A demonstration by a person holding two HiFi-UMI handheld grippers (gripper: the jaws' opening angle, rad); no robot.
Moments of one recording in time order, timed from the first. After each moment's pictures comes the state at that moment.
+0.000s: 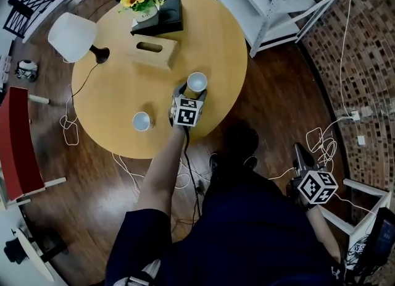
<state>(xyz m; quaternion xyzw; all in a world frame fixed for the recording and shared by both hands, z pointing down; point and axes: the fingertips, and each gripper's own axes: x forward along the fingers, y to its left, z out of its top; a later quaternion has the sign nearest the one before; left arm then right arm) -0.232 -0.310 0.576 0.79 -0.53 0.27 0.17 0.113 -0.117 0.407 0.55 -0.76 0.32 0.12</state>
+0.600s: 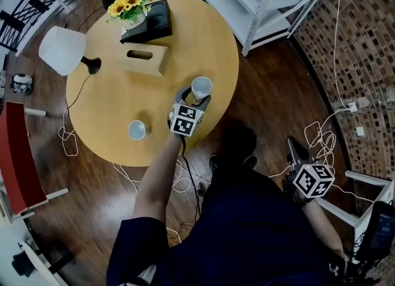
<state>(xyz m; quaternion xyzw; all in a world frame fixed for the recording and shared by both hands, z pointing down) -0.173 -0.294 0.543 0.85 -0.44 0.25 0.13 0.104 -0.126 0.410 0.55 -0.76 0.33 0.12</state>
